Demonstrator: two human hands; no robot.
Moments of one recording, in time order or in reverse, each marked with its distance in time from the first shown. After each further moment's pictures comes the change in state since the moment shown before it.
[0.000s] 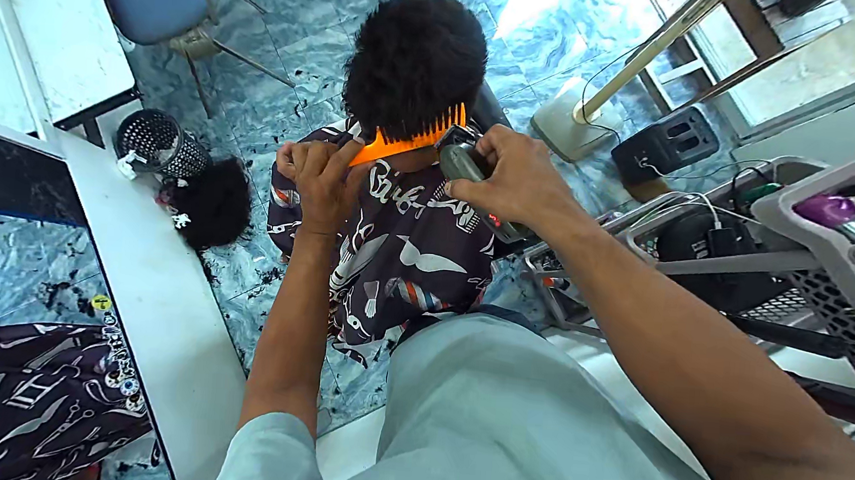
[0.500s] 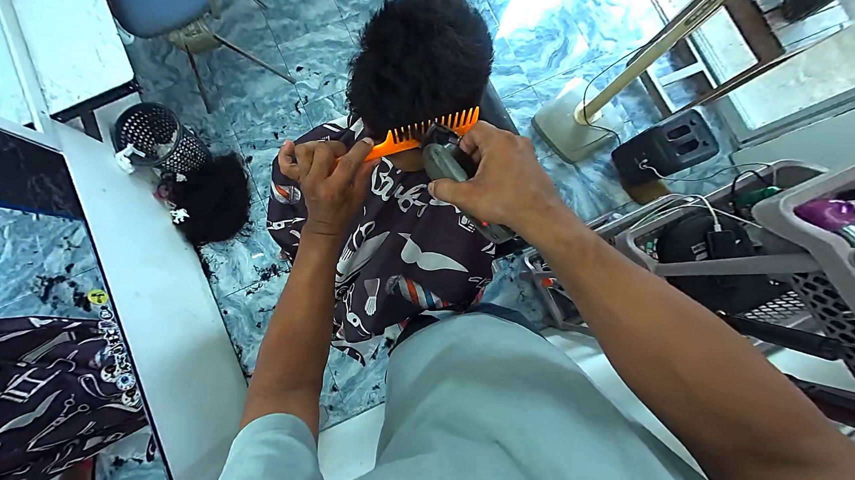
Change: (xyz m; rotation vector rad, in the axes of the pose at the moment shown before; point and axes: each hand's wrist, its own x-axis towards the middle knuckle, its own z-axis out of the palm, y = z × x) left_hand -0.003 0.009 0.004 0.081 0.129 0.045; right_hand -0.001 -0.024 0.010 -0.022 -0.008 -0.062
